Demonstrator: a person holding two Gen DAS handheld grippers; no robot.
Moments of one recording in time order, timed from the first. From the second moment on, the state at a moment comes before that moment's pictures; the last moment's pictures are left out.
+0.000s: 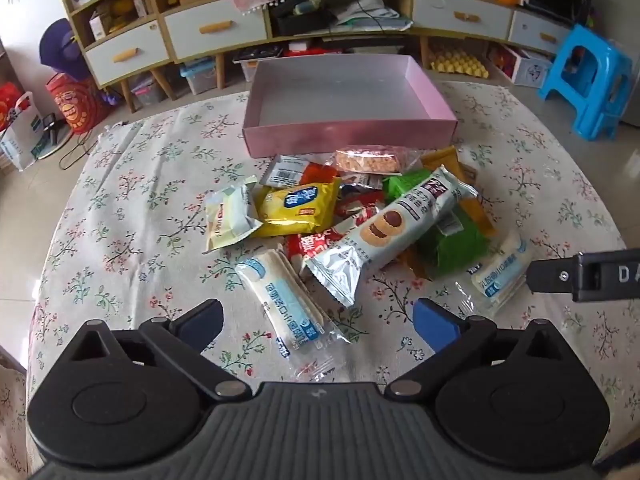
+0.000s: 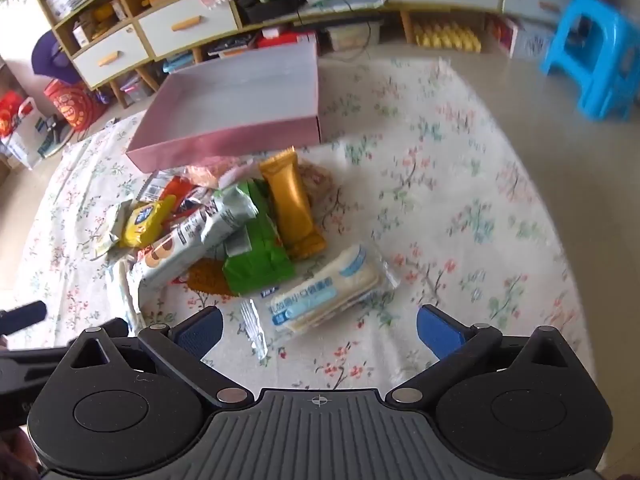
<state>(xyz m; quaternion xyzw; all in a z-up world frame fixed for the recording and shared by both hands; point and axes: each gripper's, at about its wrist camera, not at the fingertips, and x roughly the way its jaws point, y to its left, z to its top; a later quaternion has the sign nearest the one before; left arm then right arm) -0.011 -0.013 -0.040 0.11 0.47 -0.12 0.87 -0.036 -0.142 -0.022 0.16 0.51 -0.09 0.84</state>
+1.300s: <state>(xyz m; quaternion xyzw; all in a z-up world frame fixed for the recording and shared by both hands) 0.043 -0.068 -0.082 0.23 0.43 -0.22 0.85 -0.004 -0.180 -0.088 0.35 0.50 -0.17 0.77</state>
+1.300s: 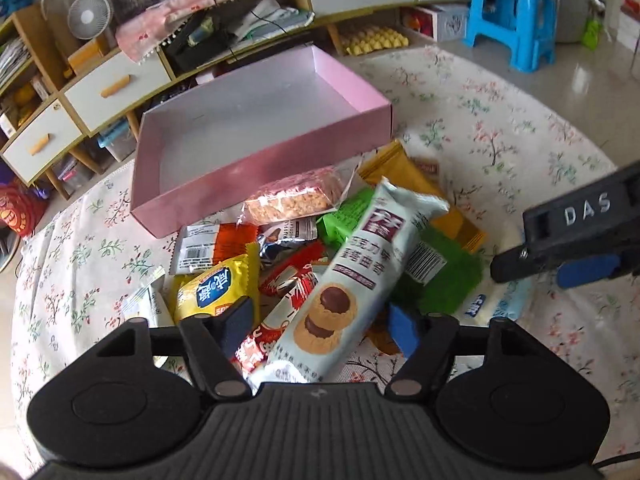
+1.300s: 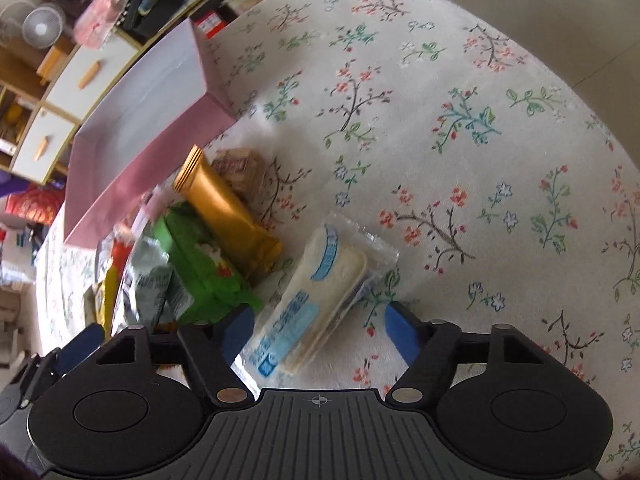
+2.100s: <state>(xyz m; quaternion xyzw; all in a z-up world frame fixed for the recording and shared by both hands) 0.038 -0.040 -0.060 0.10 0.46 -0.25 0.85 -0.008 -0.171 -0.063 0.30 0.45 -0.18 0.82</state>
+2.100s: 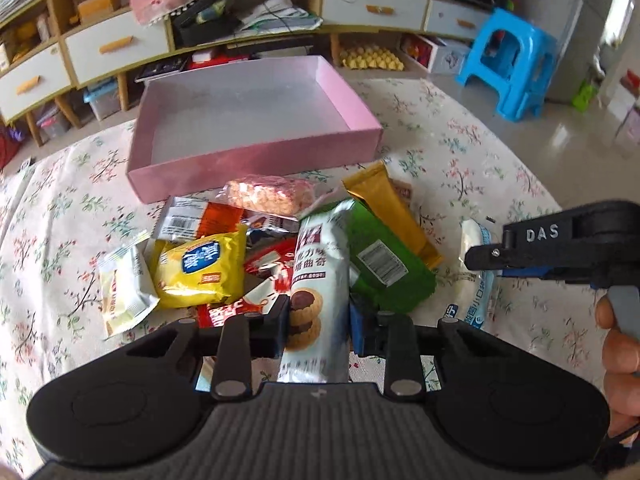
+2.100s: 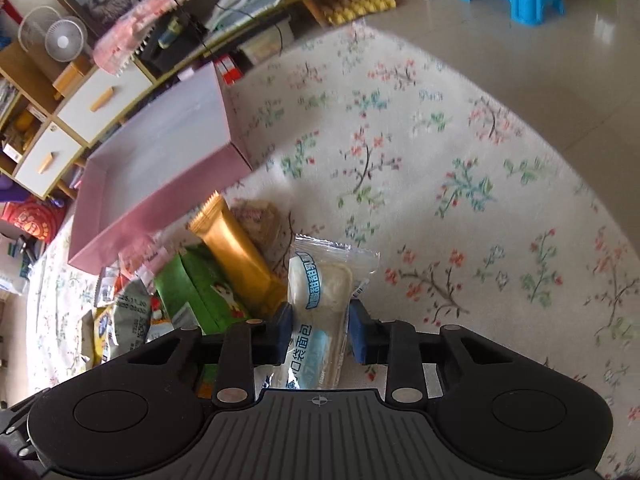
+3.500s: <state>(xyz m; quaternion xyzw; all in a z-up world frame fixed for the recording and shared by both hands) 0.143 0.011 -0.021 -0.07 0.35 -0.17 0.92 0.047 -0.177 0.033 0.22 0.30 -0.10 0.92</state>
